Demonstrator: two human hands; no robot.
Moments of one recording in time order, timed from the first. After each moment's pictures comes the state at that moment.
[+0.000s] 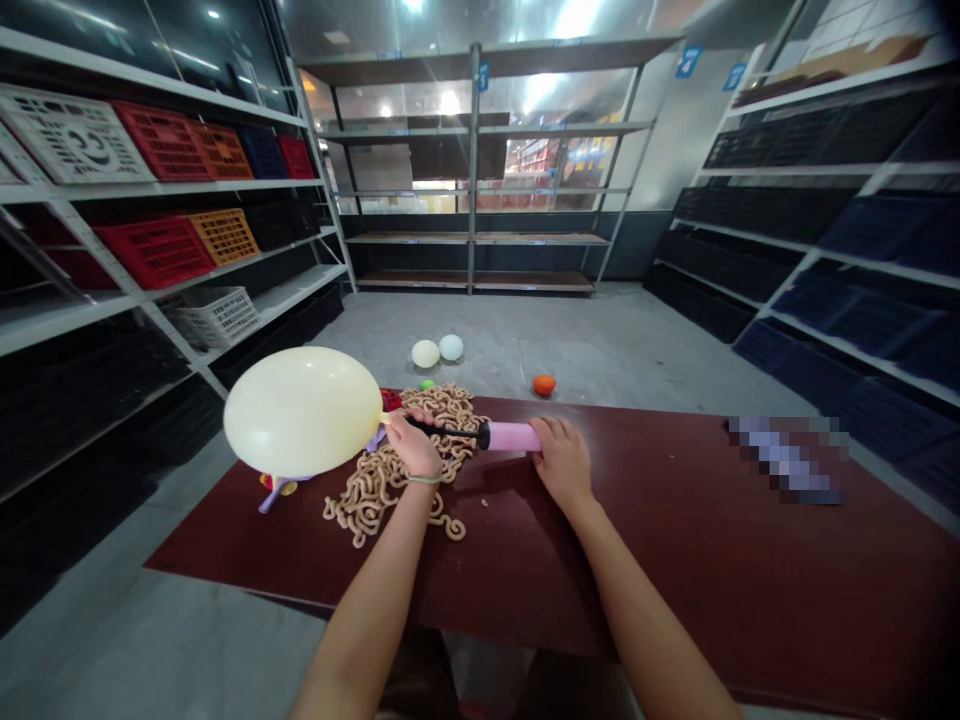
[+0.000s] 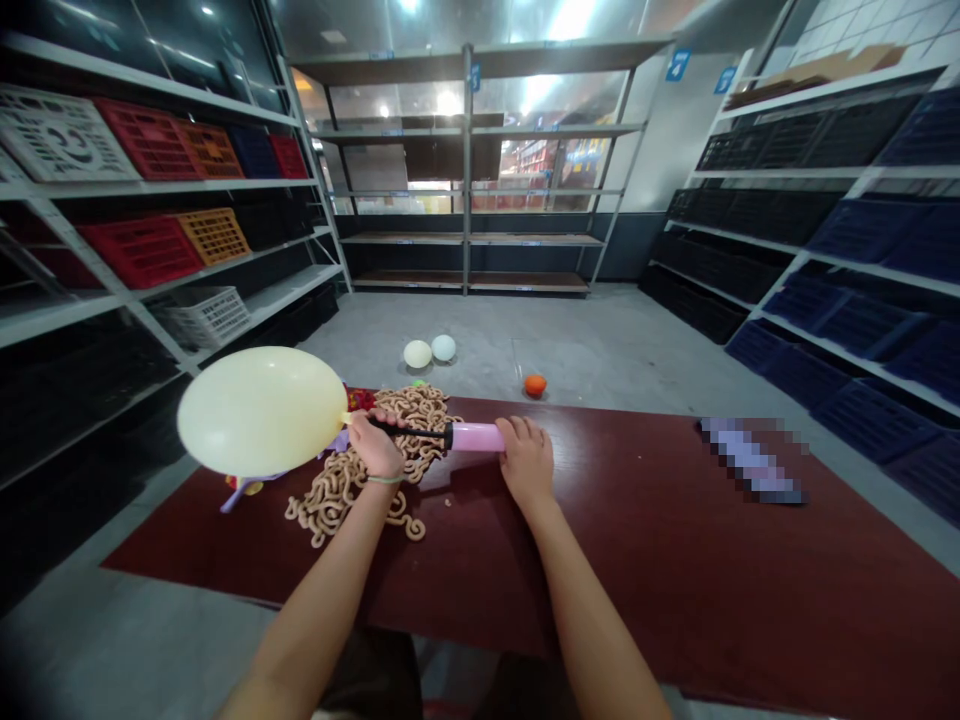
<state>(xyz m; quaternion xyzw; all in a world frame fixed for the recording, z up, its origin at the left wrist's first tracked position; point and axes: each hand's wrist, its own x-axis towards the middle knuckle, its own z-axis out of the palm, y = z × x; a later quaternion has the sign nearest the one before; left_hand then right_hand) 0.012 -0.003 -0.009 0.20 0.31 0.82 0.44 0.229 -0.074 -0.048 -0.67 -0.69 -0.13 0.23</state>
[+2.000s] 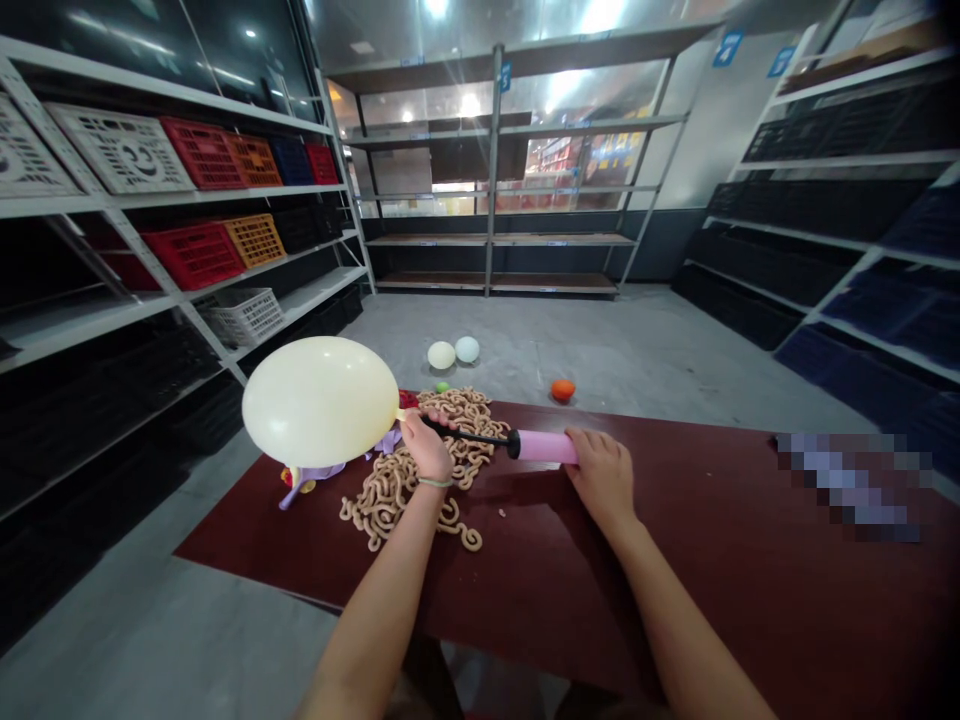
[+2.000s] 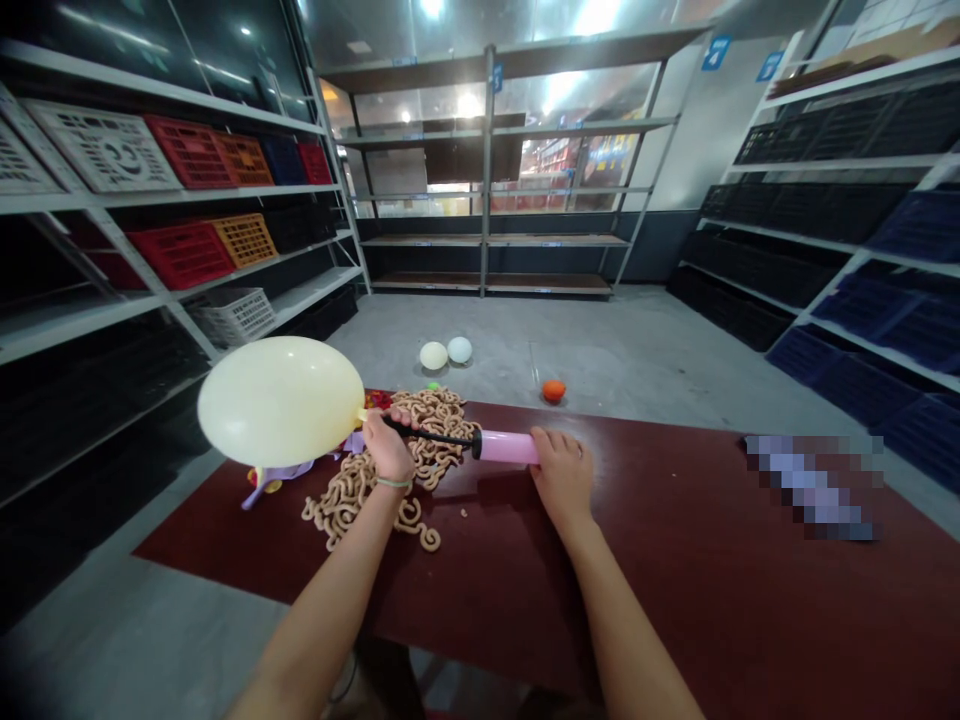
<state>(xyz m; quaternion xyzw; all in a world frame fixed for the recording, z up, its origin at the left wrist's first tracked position) 0.005 0.007 -0.010 0.21 0.30 0.81 0.46 0.246 -0.078 -0.044 -0.68 -0.68 -0.17 0.22</state>
